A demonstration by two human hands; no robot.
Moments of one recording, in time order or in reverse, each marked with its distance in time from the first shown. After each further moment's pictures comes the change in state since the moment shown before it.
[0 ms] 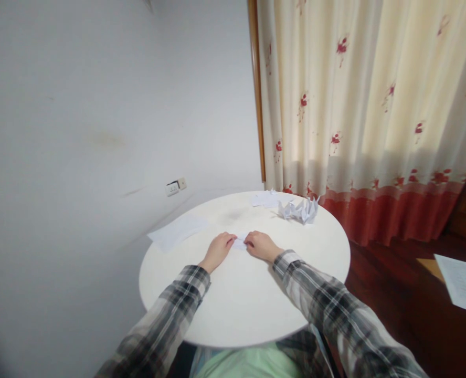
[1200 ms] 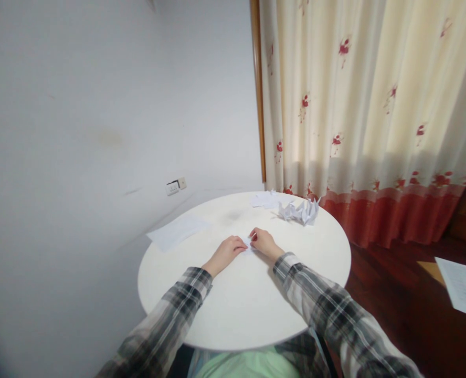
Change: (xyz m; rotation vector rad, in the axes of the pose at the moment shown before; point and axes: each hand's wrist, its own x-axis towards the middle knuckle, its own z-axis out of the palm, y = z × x) left_hand 0.003 0.017 -0.001 -0.174 -0.088 0.211; right_hand 0.015 0.018 0.012 0.299 0.053 0.439
